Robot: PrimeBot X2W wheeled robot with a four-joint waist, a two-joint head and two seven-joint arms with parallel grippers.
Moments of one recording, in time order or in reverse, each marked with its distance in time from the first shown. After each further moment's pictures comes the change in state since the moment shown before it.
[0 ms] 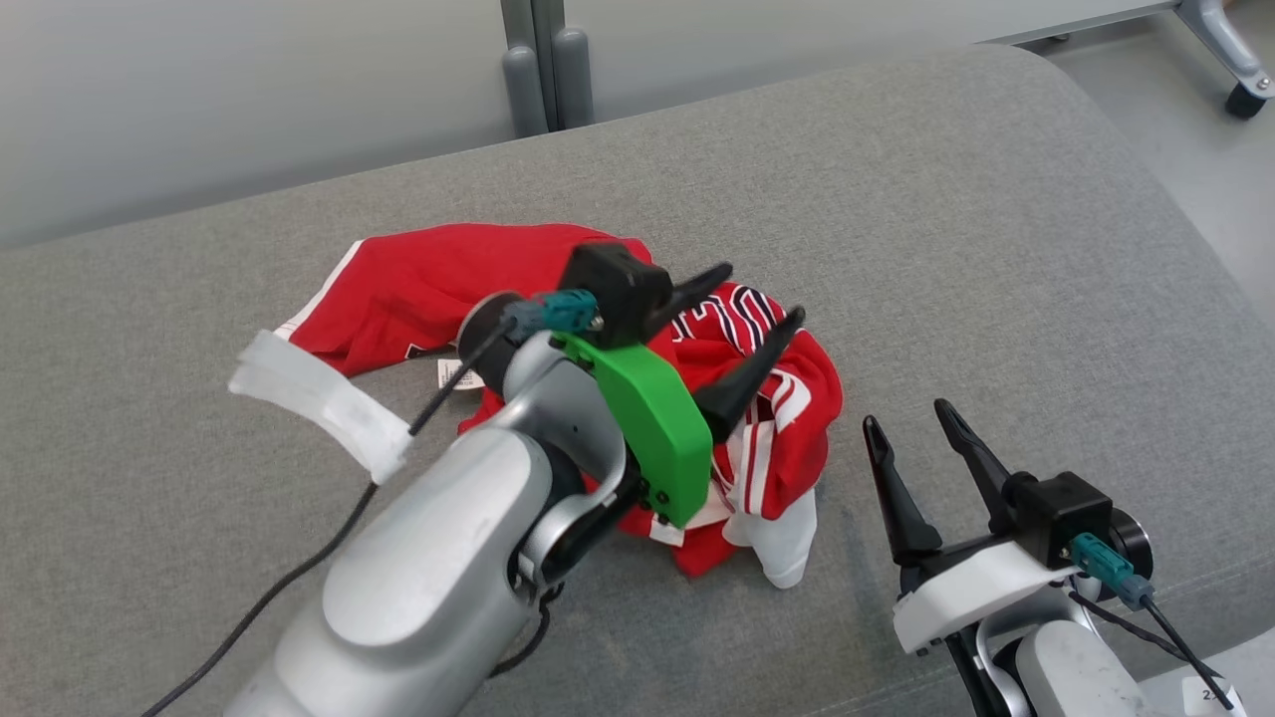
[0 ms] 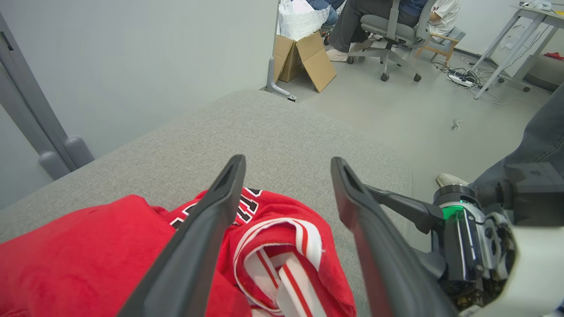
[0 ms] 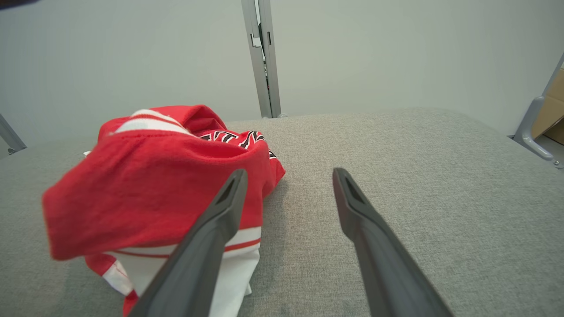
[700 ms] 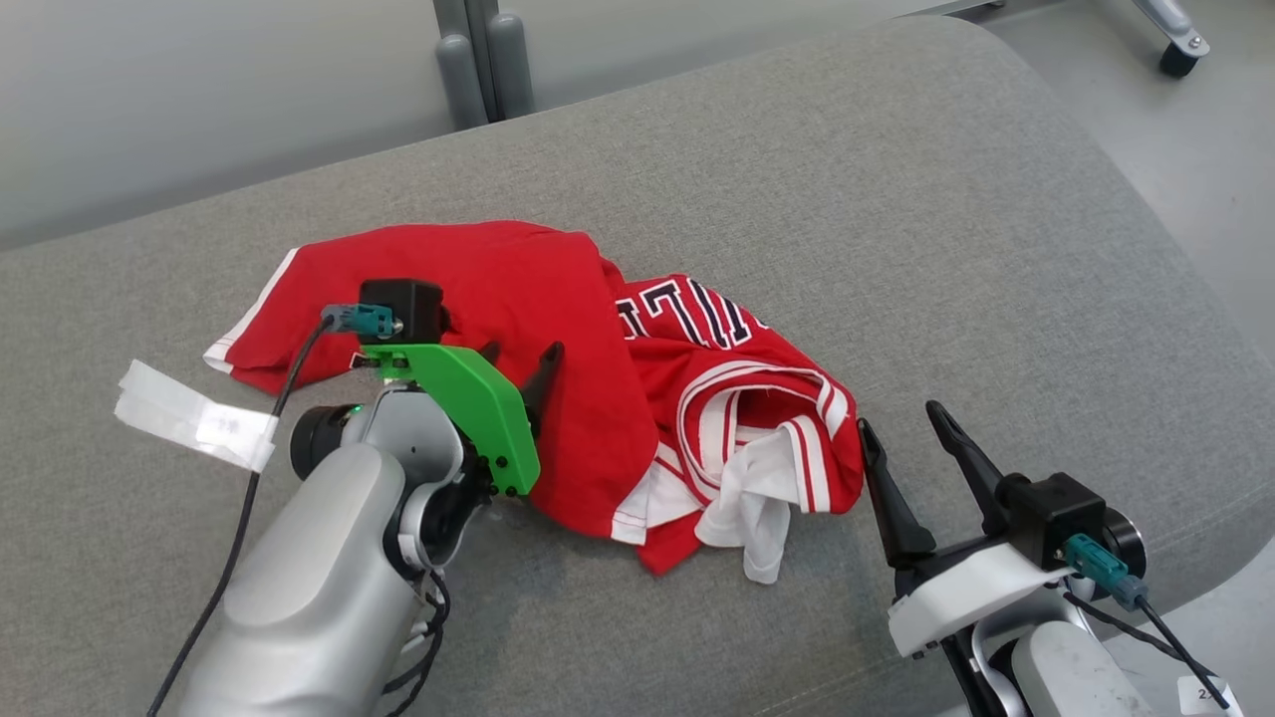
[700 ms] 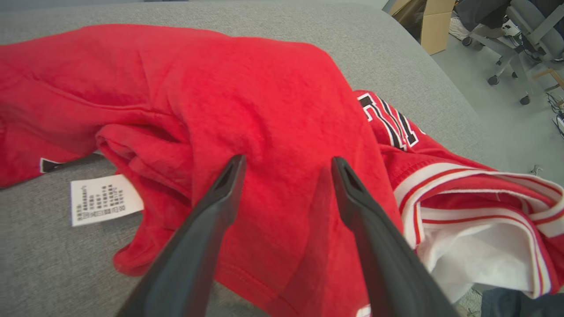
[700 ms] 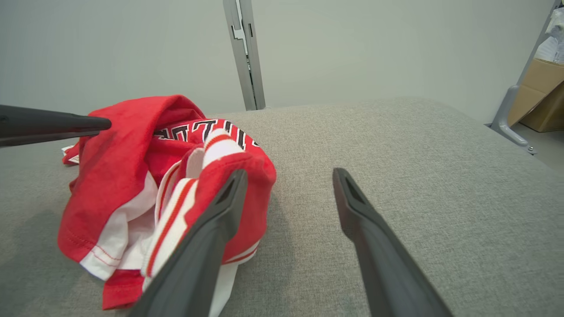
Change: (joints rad) left arm 0.058 0.036 0.210 0.337 -0.122 0.115 0.053; right arm 0.000 0.002 0.007 0.001 -0.002 0.019 0.000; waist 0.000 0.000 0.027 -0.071
